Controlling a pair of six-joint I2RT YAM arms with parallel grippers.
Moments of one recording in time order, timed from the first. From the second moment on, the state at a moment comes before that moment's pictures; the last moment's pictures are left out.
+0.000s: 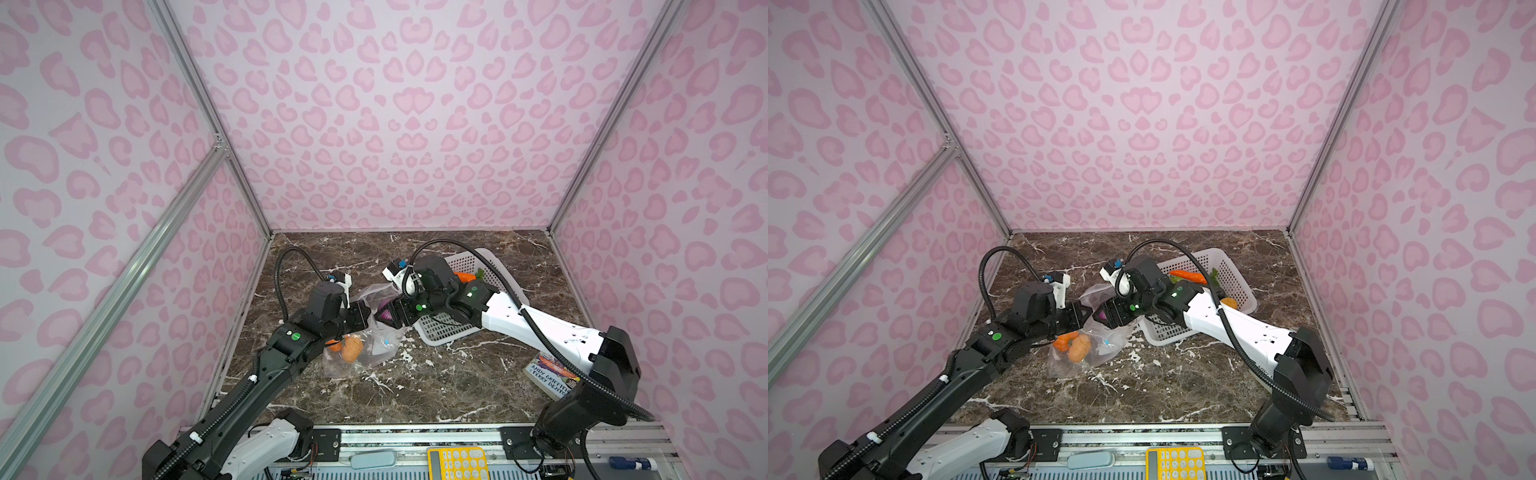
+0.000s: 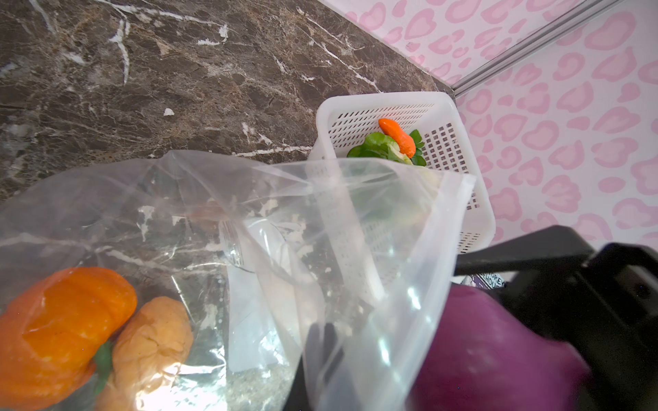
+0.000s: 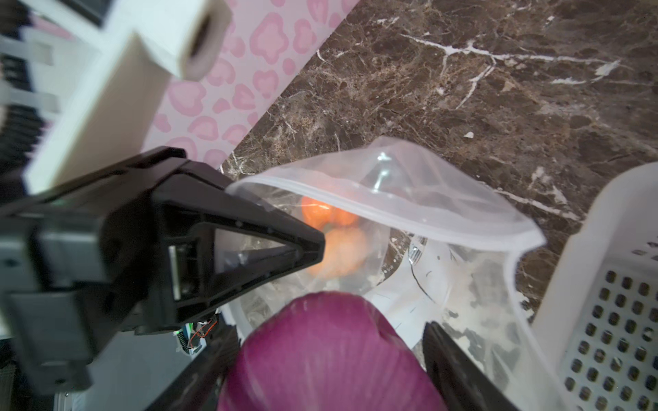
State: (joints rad) left arm -0.50 0.99 0.84 -0.51 0.15 -0.70; right arm 0.86 1.62 1.38 -0.47 -0.34 0.32
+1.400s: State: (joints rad) left arm -0.50 0.97 0.84 -0.51 0.14 -0.71; right arm 0.98 1.80 1.51 -0.64 0.09 0.32
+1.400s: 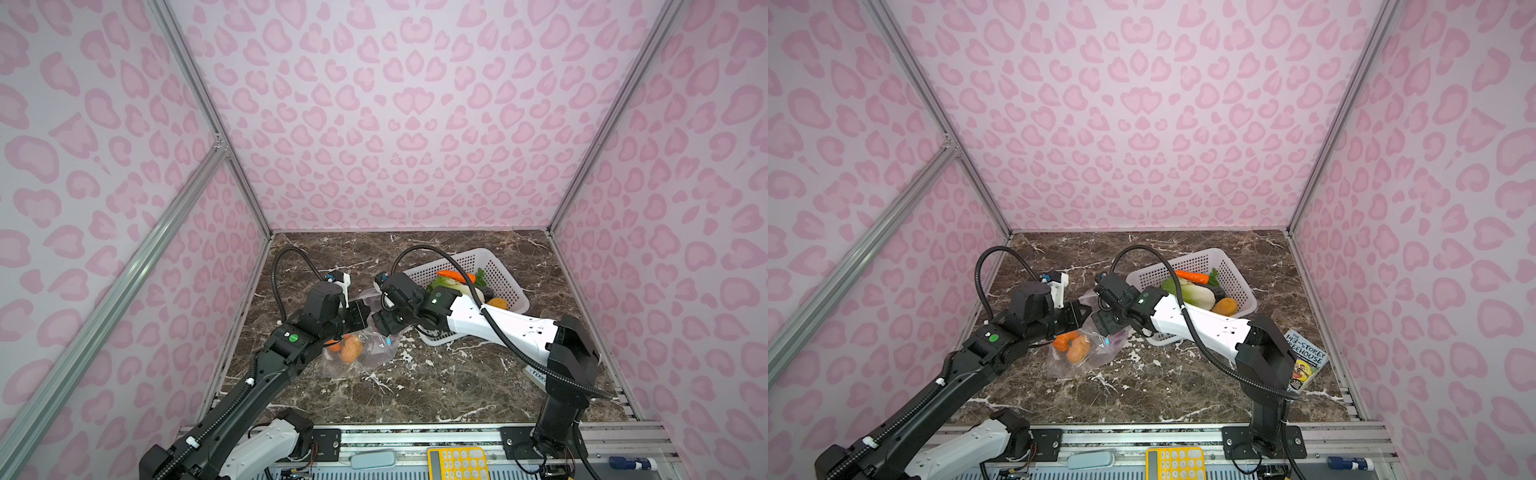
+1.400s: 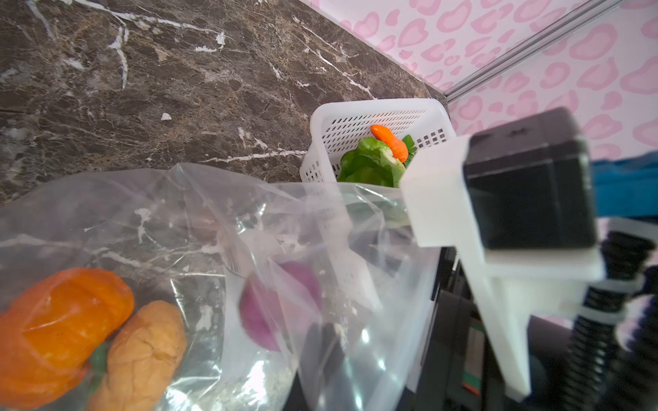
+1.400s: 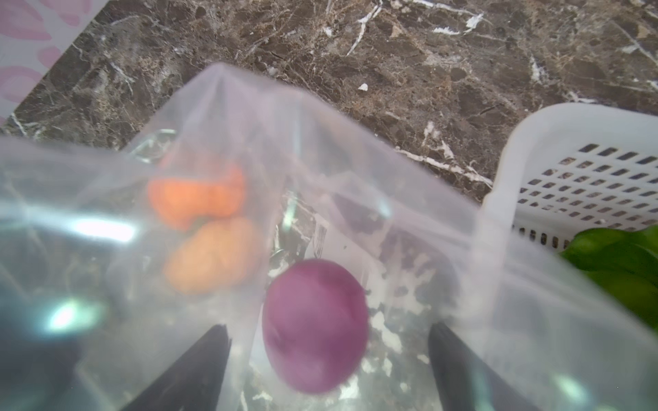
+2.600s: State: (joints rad) left arm -0.50 0.96 0.83 -0.51 0.09 -0.71; right arm 0.27 0.94 0.71 -0.56 0.07 0.76
